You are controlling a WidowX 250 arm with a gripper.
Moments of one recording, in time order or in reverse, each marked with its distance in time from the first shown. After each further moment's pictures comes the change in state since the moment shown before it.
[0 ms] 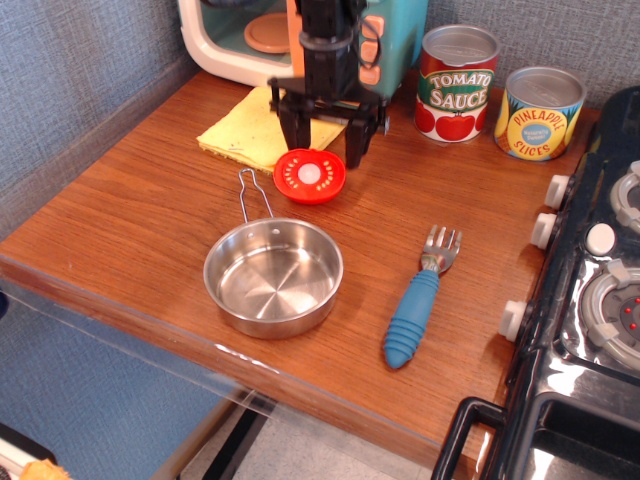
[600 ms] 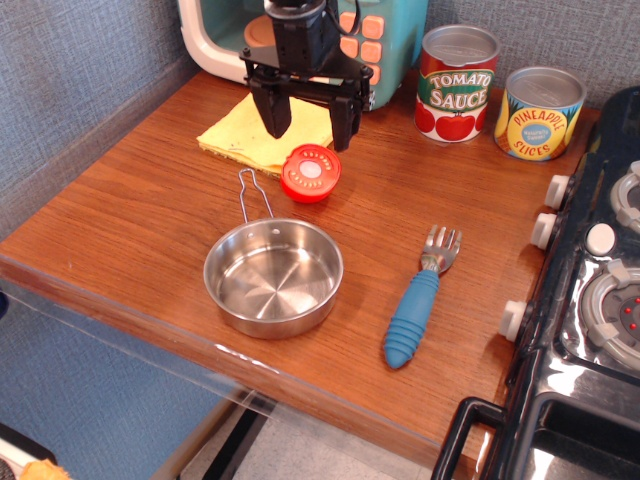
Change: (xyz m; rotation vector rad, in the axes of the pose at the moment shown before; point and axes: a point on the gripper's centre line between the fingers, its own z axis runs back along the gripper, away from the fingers) arm -0.032 0.002 0.034 -0.028 -0.078 -0.044
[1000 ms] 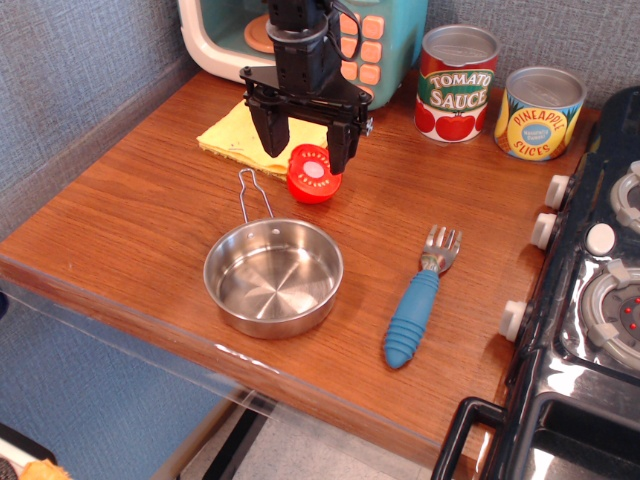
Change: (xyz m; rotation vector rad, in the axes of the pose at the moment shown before) arm -0.010 -0.004 -0.009 0.031 0.028 -0.041
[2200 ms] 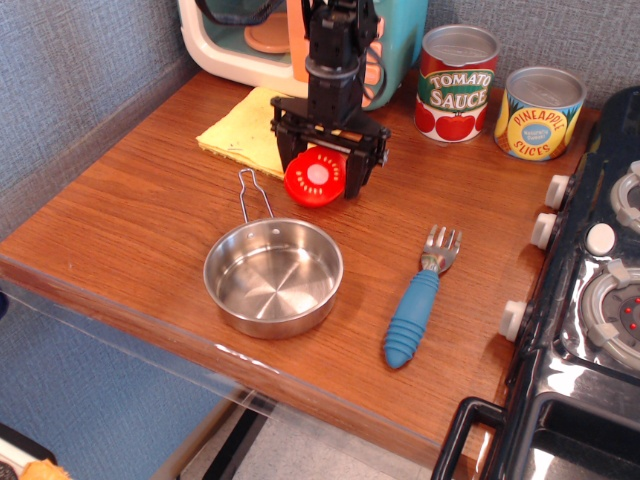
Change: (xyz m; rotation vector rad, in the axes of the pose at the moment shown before) arm 0.017 0.000 -0.050 0.066 0.115 0.010
